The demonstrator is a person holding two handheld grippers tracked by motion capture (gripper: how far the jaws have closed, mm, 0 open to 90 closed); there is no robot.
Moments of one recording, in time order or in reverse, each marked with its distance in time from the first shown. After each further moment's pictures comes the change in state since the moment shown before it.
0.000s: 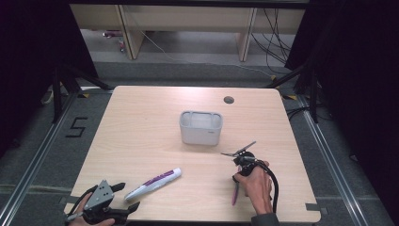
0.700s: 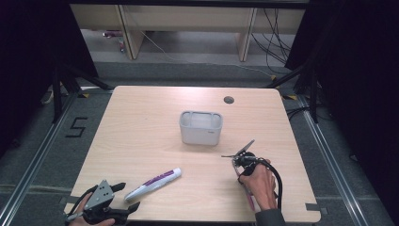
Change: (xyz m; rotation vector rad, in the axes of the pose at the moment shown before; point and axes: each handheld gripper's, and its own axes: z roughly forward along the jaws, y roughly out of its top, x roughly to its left) left arm 0.000 0.001 0.000 0.001 -0.009 0.002; right arm -0.008 0.000 -0.001 0.084 0.001 -0.080
